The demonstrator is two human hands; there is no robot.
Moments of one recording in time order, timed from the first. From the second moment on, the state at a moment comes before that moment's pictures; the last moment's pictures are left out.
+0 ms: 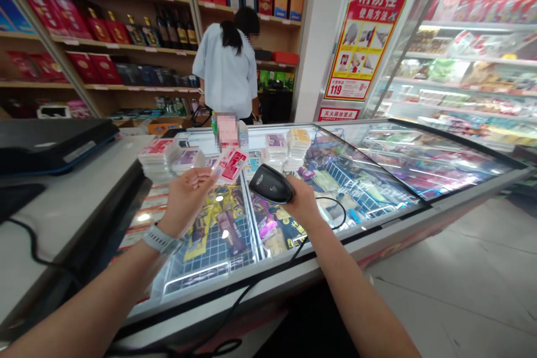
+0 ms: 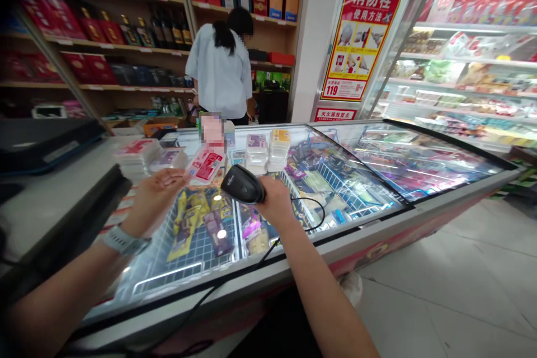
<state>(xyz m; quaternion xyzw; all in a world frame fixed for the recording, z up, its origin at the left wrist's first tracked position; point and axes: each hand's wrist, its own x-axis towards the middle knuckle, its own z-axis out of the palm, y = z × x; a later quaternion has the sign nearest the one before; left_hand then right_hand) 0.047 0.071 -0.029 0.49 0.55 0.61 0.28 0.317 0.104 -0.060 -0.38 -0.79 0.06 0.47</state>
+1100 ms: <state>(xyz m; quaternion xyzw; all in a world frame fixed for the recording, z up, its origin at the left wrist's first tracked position) 0.041 0.069 -0.042 0.48 0.55 0.62 0.29 0.316 0.103 -0.060 -0.39 -0.80 0.04 0.45</state>
